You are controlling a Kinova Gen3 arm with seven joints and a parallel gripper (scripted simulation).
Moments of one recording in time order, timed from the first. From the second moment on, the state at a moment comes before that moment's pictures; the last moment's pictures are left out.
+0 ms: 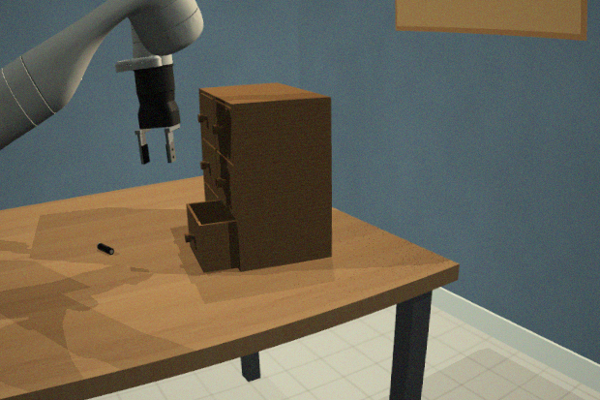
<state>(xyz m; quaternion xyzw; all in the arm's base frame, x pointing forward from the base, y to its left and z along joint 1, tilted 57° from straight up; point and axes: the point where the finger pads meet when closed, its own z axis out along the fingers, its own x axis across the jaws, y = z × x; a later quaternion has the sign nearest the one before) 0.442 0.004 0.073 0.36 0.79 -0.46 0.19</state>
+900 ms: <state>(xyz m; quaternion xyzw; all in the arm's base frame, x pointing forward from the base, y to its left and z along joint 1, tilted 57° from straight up) 0.425 0.024 0.080 0.51 0.70 -0.42 0.26</state>
